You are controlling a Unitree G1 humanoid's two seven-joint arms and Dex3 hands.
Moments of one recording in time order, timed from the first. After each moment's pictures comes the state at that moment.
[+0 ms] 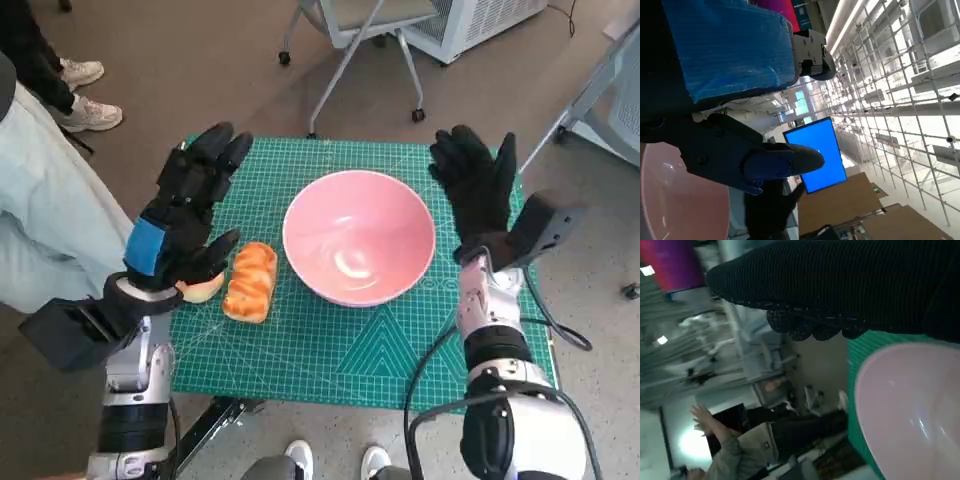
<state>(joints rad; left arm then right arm) -0.39 0.22 0.16 0.18 -0.34 -0.41 -0.51 -0.97 -0.11 -0.40 1.28 0.18 -0.54 0.29</state>
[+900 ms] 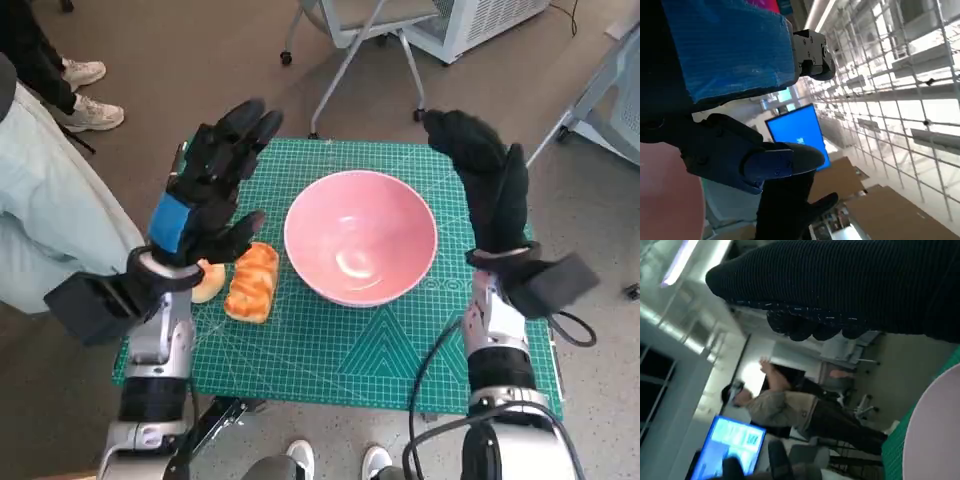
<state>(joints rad) -0.55 0.17 0.14 0.33 -0.35 -0.48 -0.58 -0.76 -0.08 -0.23 0.87 0.20 -0.86 0.49</state>
